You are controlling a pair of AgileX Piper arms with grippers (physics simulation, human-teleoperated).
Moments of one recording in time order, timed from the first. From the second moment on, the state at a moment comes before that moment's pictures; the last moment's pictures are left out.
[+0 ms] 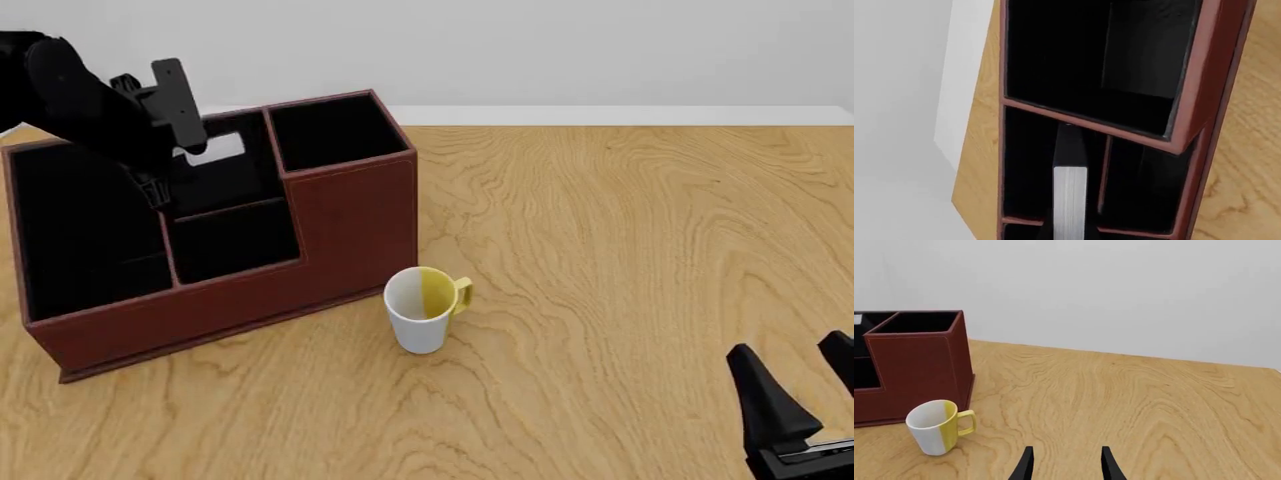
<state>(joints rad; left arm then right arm) -0.03 1.60 -1.36 0.70 1.17 0.13 0.00 0.00 0.02 -0.05</state>
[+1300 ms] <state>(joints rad) -0.04 1.71 -1.35 0.53 1.20 0.12 0.00 0.00 0.03 -0.06</state>
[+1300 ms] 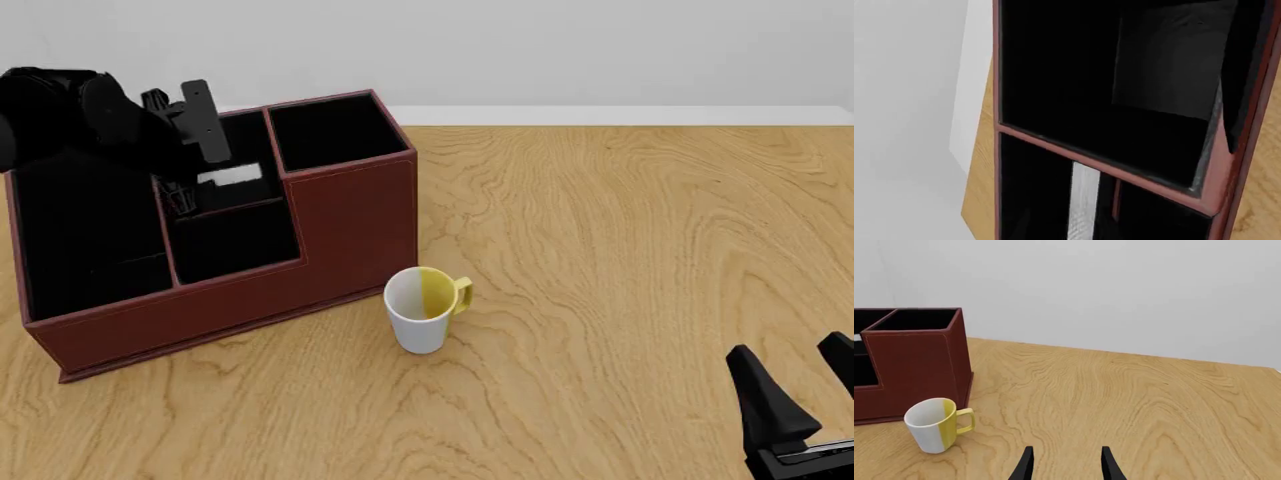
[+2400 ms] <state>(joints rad) -0.10 1.52 -1.29 0.50 1.10 0.13 0.00 0.00 0.01 -0.09</state>
